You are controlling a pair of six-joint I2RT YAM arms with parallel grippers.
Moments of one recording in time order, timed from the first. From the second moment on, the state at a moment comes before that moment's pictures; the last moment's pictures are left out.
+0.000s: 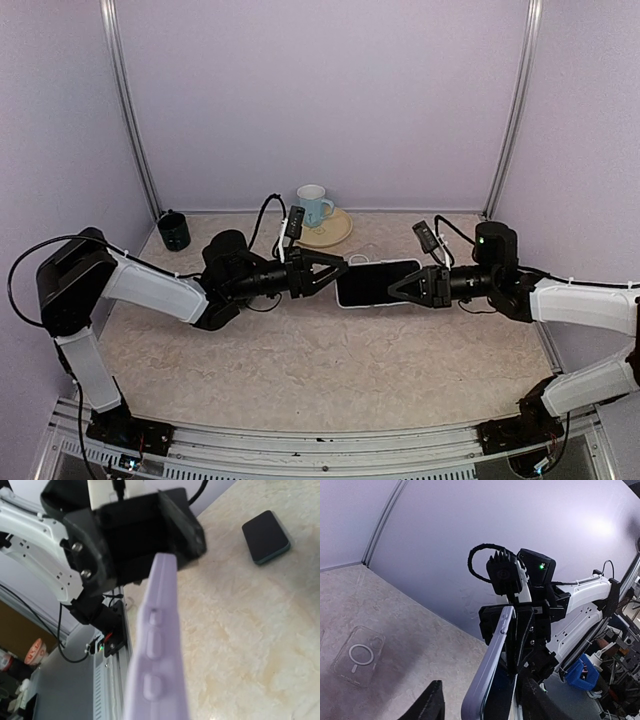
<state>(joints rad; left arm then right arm) -0.83 1.78 0.86 1.07 0.55 -0.61 0.51 1.23 0.62 0.34 -0.97 0.46</state>
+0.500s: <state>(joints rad) -0.85 1.84 0.95 0.98 0.69 -0.58 0.54 1.23 0.62 0.27 -0.96 0.41</state>
